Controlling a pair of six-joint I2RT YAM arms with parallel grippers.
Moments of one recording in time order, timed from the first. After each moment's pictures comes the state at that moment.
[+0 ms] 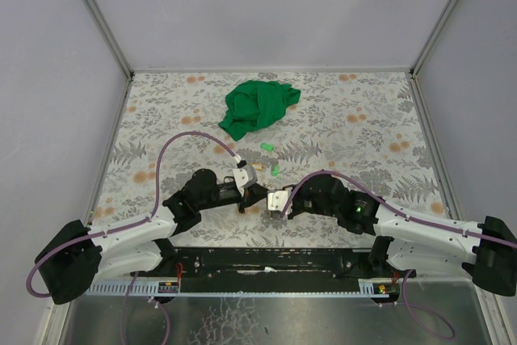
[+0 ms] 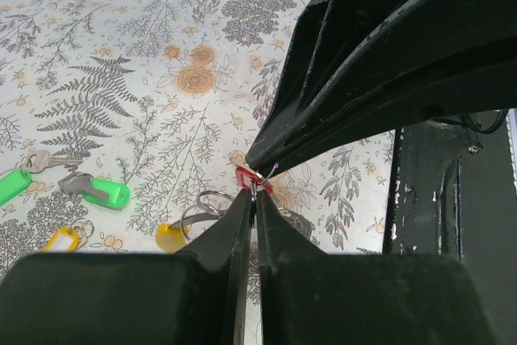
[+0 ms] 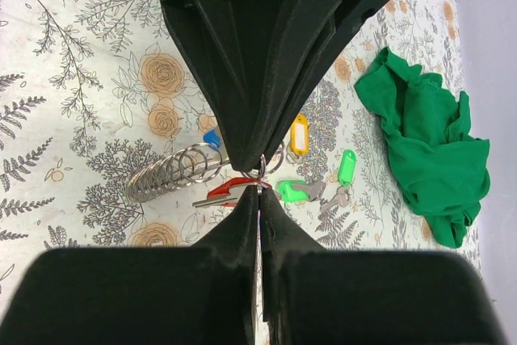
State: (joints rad) left arm -0.85 1.03 0.35 0.52 0.44 0.00; right arm 1.08 1.00 0.58 -0.04 -0.09 -0.72
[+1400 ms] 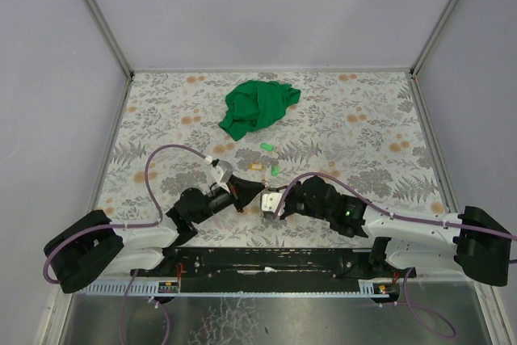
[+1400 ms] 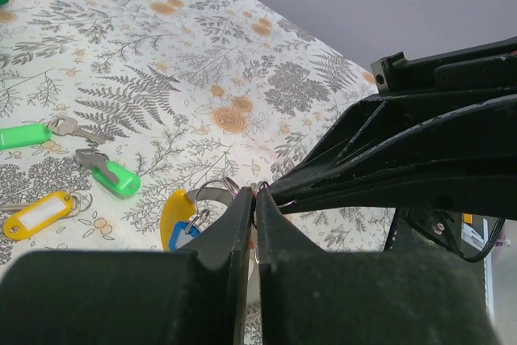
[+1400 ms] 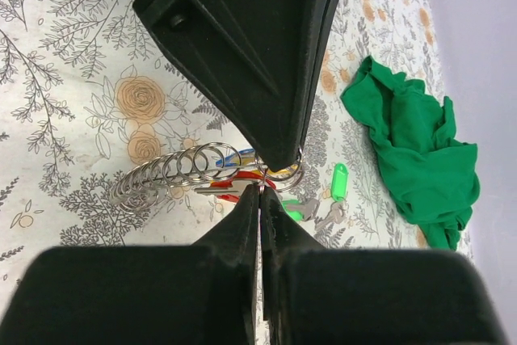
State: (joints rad) left arm -0.86 1.13 0.11 1.10 0.12 -0.37; right arm 1.12 1.10 0.51 0.20 -0.02 -0.70
